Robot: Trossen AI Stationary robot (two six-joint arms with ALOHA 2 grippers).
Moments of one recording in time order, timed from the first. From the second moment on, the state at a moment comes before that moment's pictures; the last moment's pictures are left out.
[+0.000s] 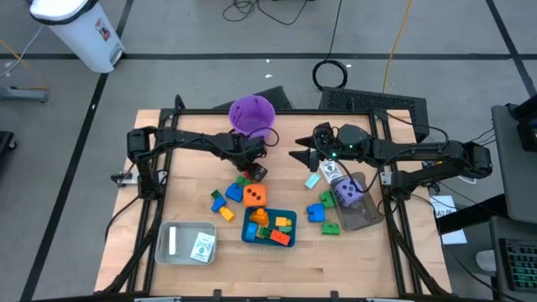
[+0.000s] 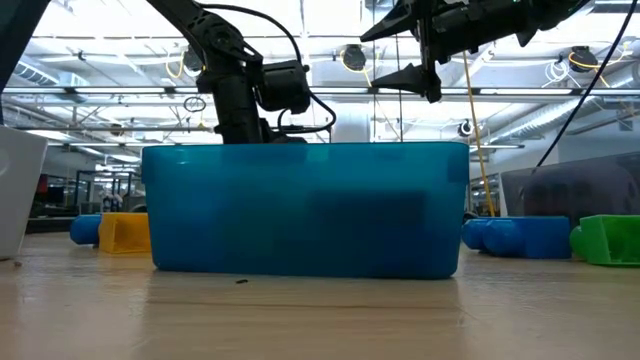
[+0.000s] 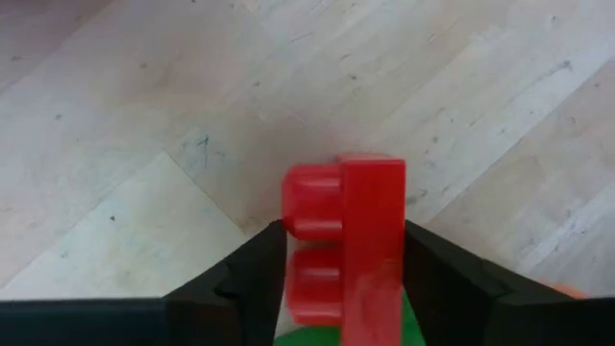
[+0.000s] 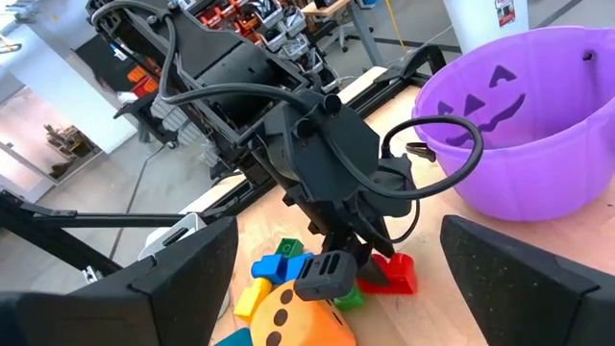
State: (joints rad) left arm 0.26 1.85 1.16 -0.58 0.04 -0.63; right arm -0.20 1.16 0.76 0.21 0.00 0.56
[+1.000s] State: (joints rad) left arm 0.26 1.81 1.16 -0.58 0.08 -0.63; right arm -0.20 1.16 0.76 0.21 0.00 0.56
